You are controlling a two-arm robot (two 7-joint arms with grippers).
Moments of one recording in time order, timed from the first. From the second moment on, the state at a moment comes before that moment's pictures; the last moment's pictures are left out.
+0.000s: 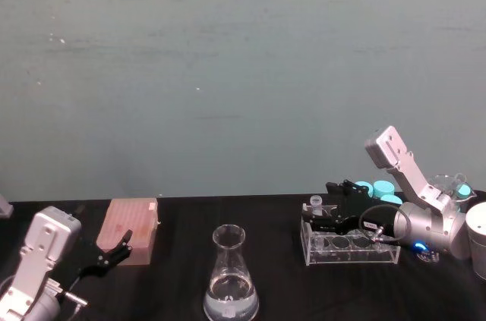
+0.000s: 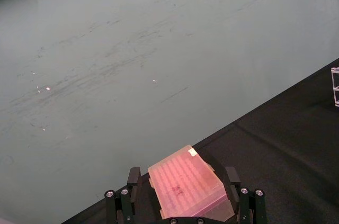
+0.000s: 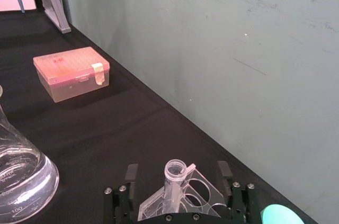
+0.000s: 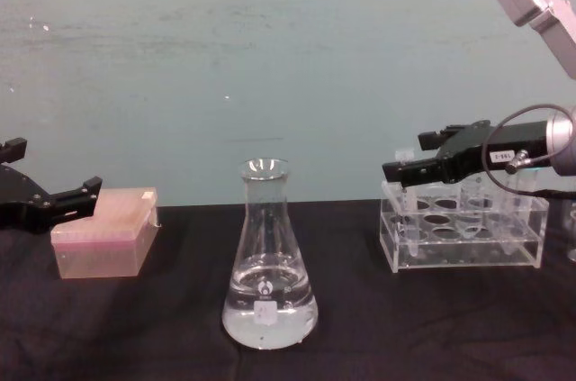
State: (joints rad) left arm -0.20 0.60 0.45 -1.41 -0.25 -0.12 0.03; right arm 0.74 0.32 -0.51 -0.82 0.25 -0.02 0.66
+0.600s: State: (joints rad) left arm -0.20 0.60 0.45 -1.41 -0.25 -0.12 0.03; right arm 0.74 0.32 -0.51 -0.82 0.25 -0.02 0.66
